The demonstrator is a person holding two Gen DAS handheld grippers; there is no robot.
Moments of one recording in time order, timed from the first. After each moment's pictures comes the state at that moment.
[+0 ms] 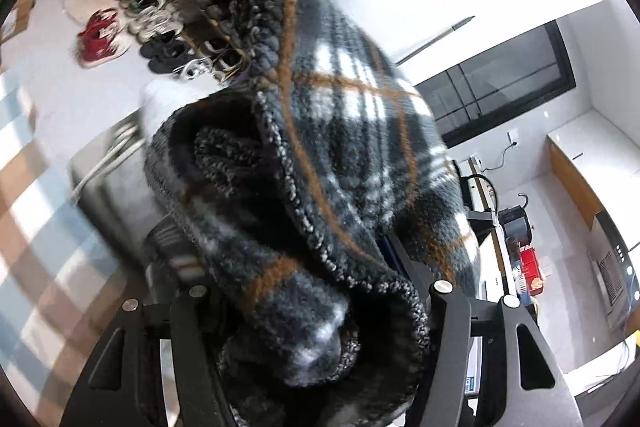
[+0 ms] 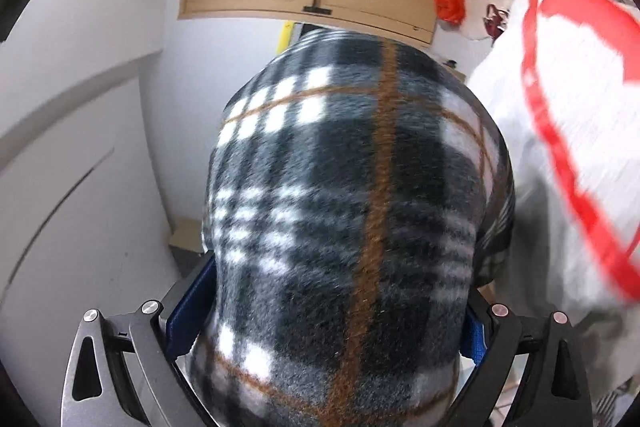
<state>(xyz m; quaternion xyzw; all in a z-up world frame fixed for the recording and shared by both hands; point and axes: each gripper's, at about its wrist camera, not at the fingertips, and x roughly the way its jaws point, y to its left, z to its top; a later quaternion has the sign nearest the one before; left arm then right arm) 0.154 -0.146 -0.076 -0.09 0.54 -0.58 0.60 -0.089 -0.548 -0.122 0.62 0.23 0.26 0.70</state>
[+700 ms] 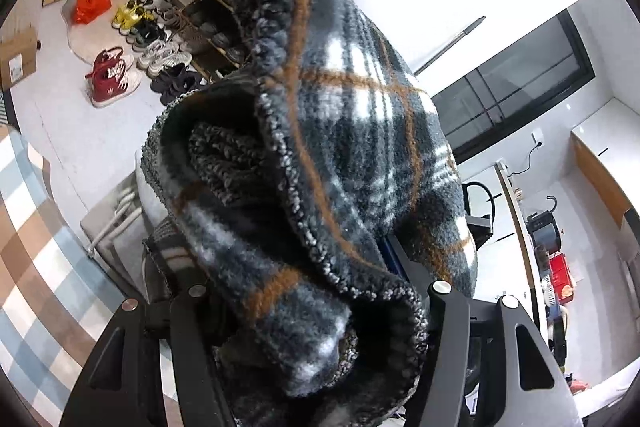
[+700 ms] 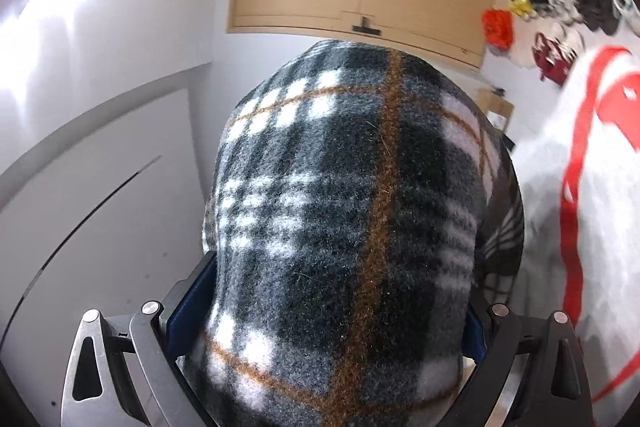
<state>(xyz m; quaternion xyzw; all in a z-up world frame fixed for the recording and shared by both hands) 0.141 -0.144 -0.028 -0.06 0.51 -0.56 0.65 -0.072 -0.592 -0.104 0.61 0.14 0.33 0.70</state>
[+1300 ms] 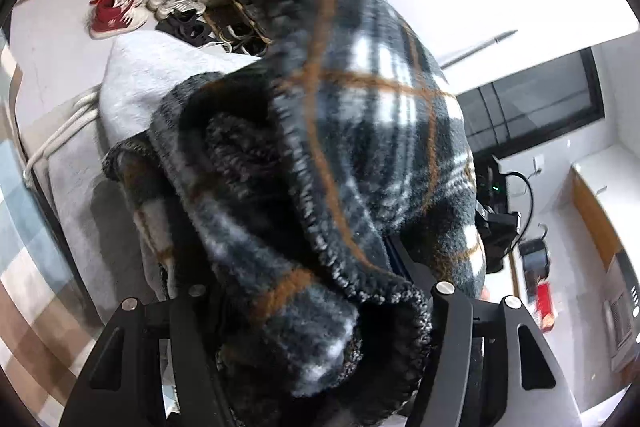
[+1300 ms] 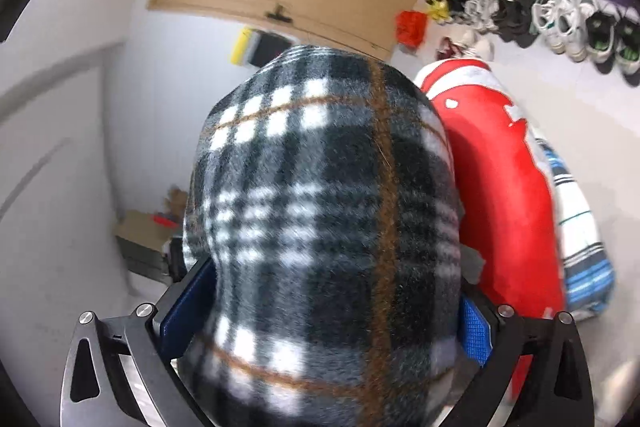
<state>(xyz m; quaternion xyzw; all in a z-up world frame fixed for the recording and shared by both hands) 0.120 -0.140 -0.177 -0.14 0.57 -0.53 0.61 -0.112 -0.632 -0.140 0.54 0.33 0.18 0.76</state>
